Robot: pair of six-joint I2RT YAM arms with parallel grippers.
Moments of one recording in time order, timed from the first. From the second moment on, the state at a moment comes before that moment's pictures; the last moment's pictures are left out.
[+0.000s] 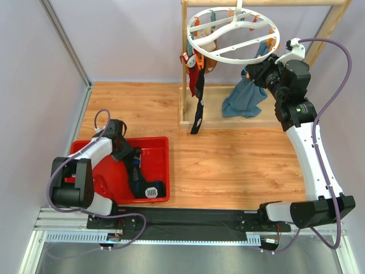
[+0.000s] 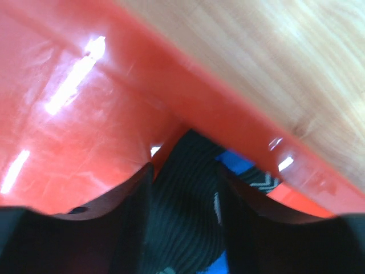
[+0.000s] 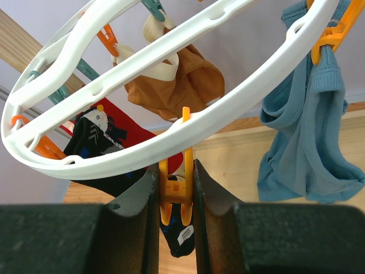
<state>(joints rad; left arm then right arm) -0.07 1.46 0.77 -0.49 -0.15 -0.76 0.16 1.32 1.57 -0.31 -0.05 0.48</state>
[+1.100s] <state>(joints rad) -0.62 1.20 1.20 -0.15 0.39 -0.41 0.15 1.26 1.55 -0.30 -0.20 0.48</state>
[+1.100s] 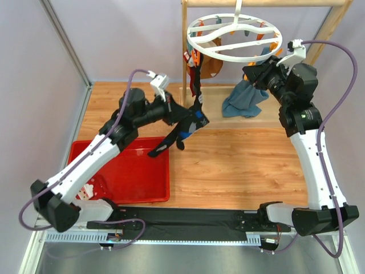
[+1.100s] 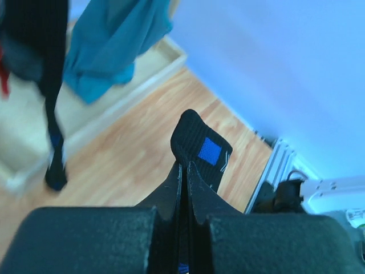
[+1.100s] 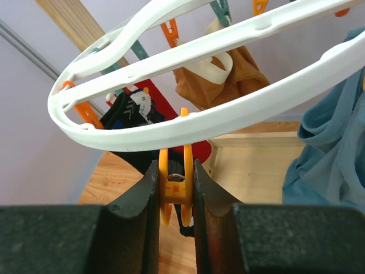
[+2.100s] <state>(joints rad) -0.66 1.80 1.73 0.34 0.62 -0.73 0.15 1.25 1.49 -0.19 -0.32 0.61</state>
